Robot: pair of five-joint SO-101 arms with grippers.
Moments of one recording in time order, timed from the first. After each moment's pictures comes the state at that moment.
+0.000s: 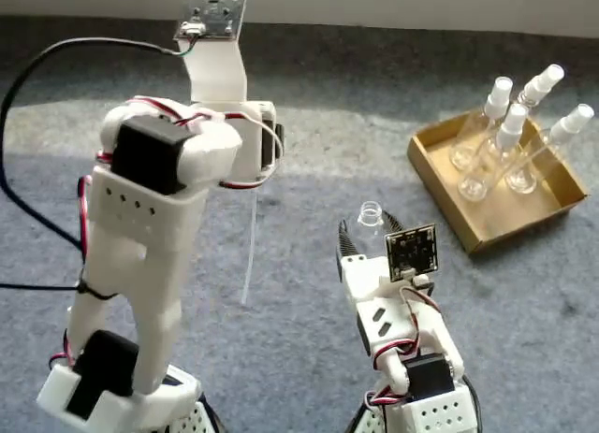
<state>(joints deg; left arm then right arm) 17.8 -9.5 -30.3 99.1 23.3 -18.3 -104.9 95.4 34.1 1.6</state>
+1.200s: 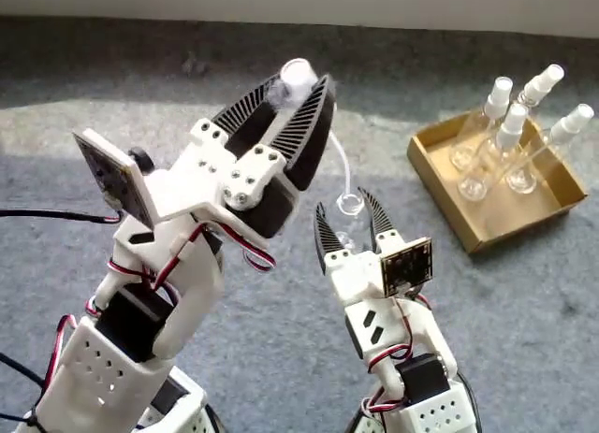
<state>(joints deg) 30.1 -58.8 35.5 14.3 21.1 -24.6 -104.9 95.5 20.8 1.6</state>
